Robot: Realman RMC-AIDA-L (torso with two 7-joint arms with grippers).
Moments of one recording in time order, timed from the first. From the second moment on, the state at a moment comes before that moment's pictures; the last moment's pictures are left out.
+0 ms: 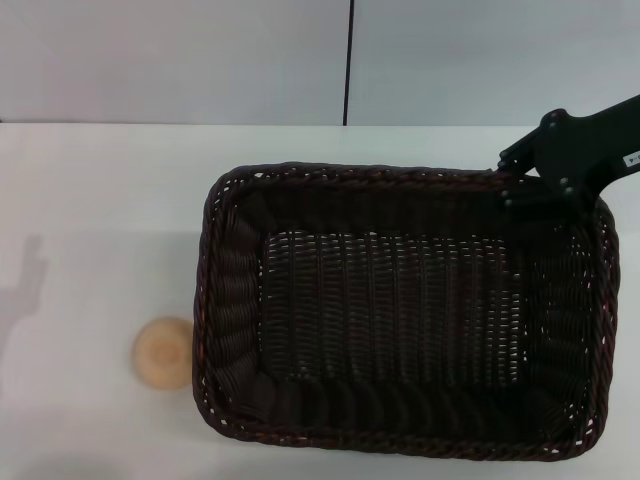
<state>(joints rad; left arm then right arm) -0.08 -2.07 -0.56 -0.14 2.02 1.82 -0.66 0.82 1.92 -0.83 -0.80 -2.22 -1.80 1.62</state>
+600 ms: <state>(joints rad) -0.08 -2.07 -0.53 -0.15 2.02 1.82 -0.67 0.83 1.92 -0.82 -0.79 -2.22 -1.71 1.59</state>
